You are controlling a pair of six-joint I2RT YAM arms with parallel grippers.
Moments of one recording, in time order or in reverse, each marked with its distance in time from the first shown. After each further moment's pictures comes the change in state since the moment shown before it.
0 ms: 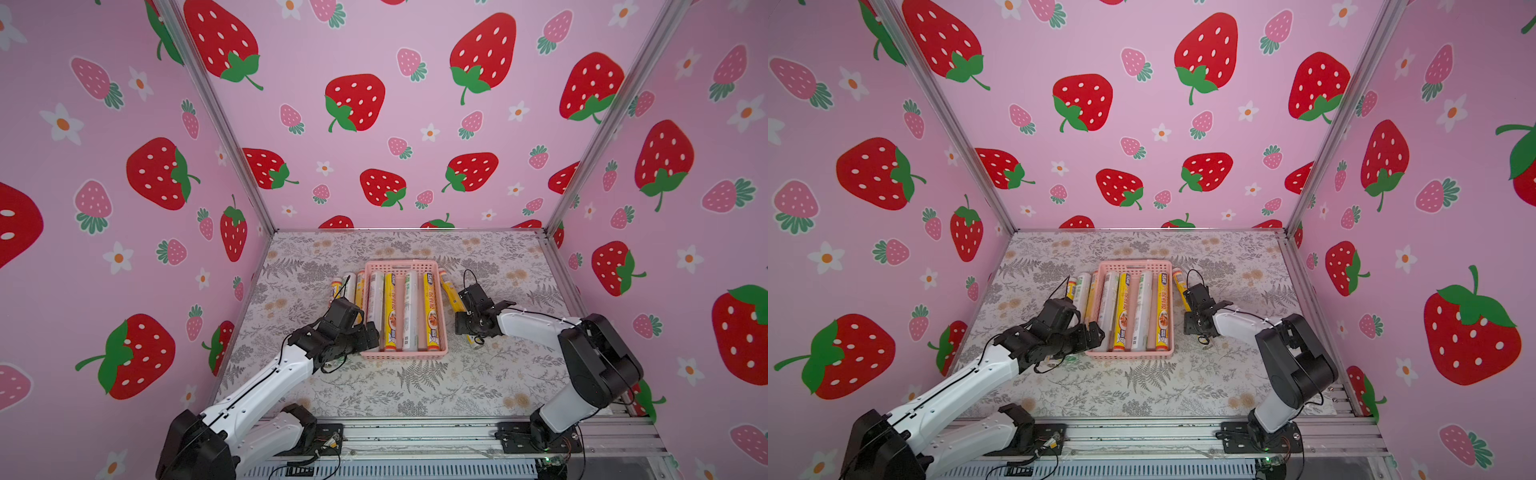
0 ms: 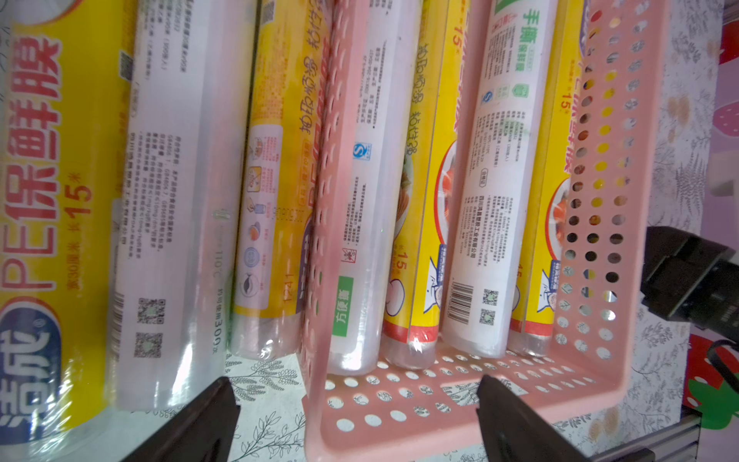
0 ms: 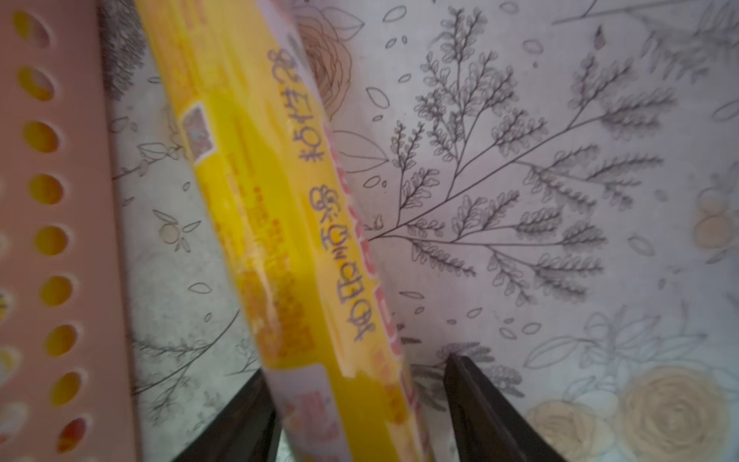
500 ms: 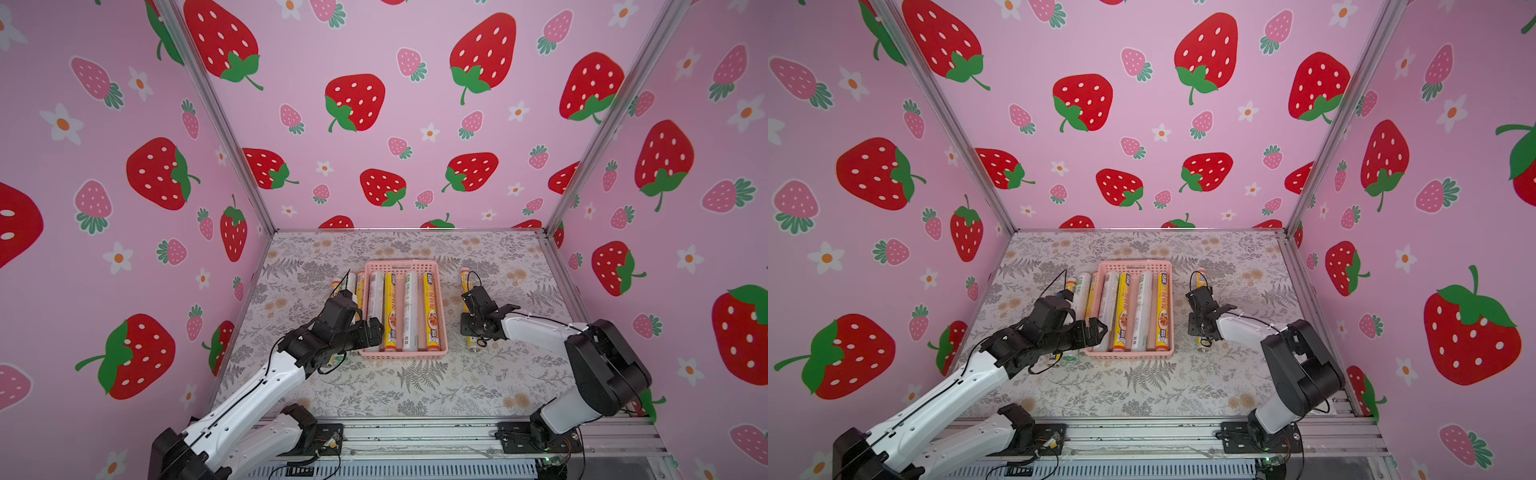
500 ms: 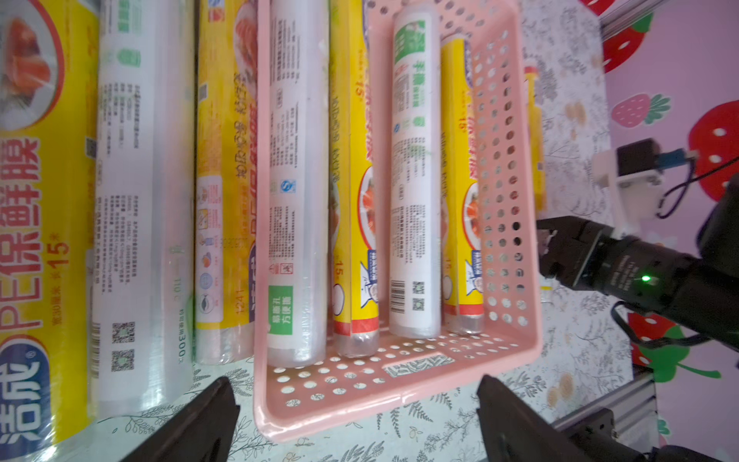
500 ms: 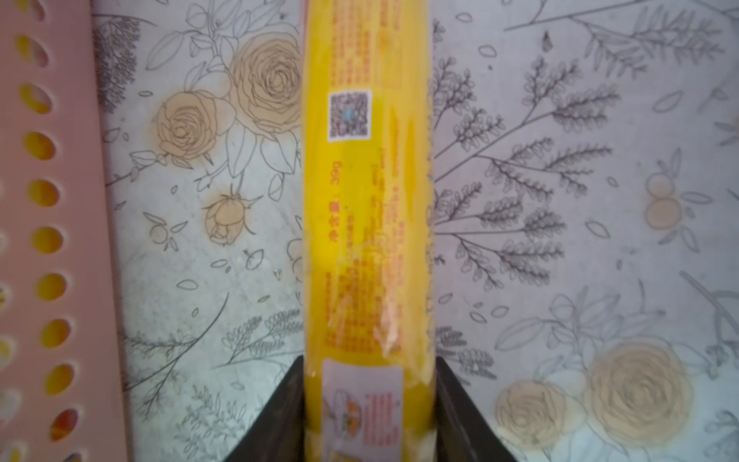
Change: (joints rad) left arm -0.044 -0.113 0.074 -0.014 0.011 0.056; right arm -0.002 -0.091 -0.065 0.017 0.031 0.016
